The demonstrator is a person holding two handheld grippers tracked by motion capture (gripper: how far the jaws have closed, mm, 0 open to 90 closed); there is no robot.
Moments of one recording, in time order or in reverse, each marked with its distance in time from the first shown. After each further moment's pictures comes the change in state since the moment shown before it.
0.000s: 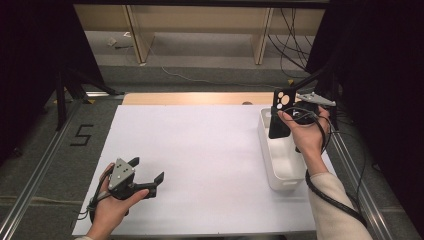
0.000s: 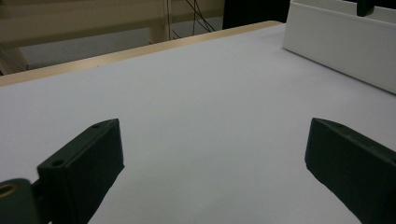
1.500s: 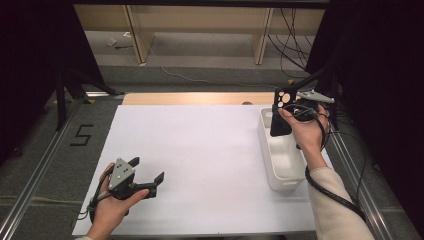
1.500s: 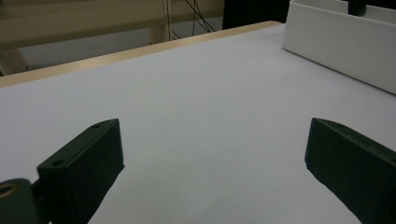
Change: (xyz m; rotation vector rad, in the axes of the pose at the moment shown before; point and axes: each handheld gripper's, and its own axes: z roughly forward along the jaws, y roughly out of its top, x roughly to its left) left arm 0.000 0.000 0.000 -0.002 0.001 0.000; right arm -0.010 0.001 0.013 0.015 -0.015 -0.005
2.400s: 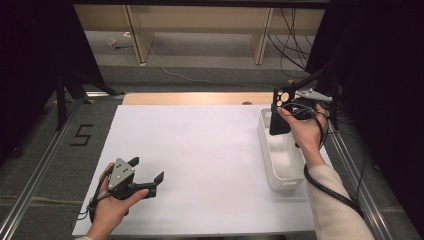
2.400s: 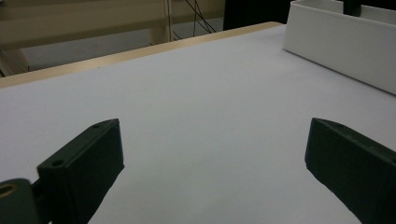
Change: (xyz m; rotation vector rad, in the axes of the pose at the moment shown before) left arm 0.000 0.000 0.000 -0.004 0.003 0.000; right arm -0.001 0.001 0.008 -0.001 0.000 -0.007
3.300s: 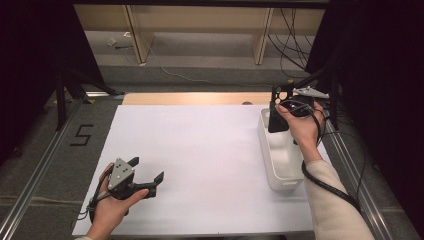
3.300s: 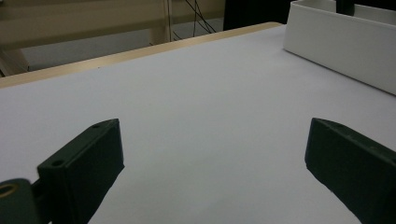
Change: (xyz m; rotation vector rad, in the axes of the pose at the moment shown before) left arm 0.000 0.000 0.000 -0.001 -0.001 0.000; right arm 0.000 0.004 0.010 0.007 -0.005 -0.004
